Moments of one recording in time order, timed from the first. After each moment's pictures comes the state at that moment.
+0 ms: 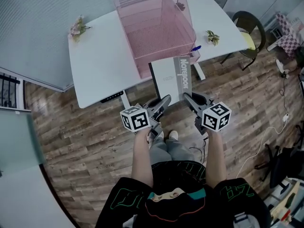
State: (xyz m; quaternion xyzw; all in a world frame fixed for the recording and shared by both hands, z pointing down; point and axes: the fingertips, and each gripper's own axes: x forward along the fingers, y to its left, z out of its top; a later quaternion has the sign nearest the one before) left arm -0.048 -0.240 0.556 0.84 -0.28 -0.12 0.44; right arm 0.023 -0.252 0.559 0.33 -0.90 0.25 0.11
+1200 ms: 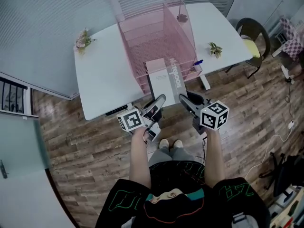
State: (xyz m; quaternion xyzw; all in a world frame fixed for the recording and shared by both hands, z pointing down) left arm -0.082 -0.290 0.538 0.80 -0.30 -0.19 0.49; right arm 0.000 -0.301 0.536 0.29 -0.92 0.25 0.06
